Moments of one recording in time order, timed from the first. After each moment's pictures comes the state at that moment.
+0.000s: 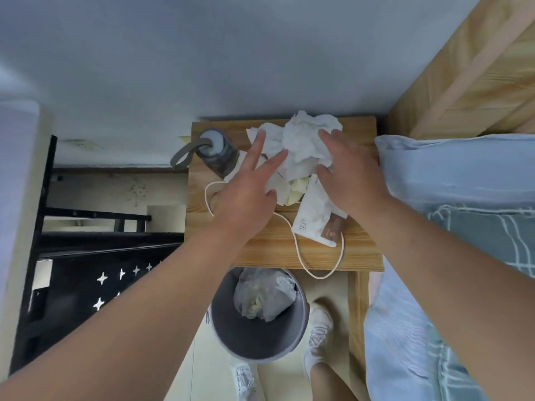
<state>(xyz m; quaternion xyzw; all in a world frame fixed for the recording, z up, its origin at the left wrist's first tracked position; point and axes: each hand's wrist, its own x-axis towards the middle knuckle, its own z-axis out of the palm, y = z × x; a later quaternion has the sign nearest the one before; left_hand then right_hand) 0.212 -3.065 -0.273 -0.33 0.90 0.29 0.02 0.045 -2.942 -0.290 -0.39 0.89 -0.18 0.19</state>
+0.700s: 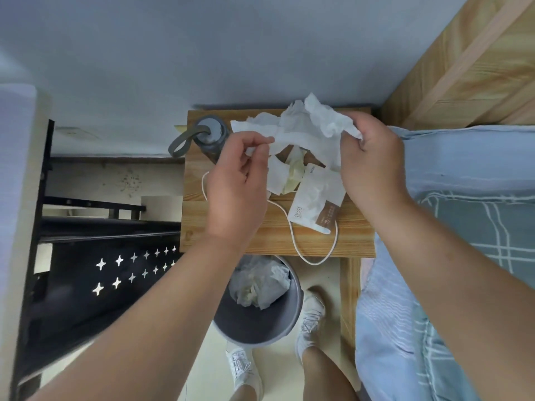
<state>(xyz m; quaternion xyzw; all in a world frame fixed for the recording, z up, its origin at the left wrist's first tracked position) 0.222 -3.031 -0.214 -0.41 0.70 0.52 -0.25 0.061 -2.925 -0.230 -0.25 0.85 -0.44 0.15</state>
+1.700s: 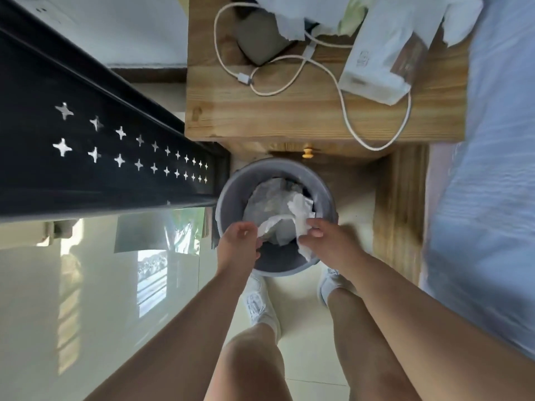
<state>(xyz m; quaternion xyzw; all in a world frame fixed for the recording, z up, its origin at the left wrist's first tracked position) 0.479 -2.897 -0.455 -0.70 0.44 0.56 0.04 0.328 -2.773 -0.474 -0.06 0.77 -0.24 0.59</state>
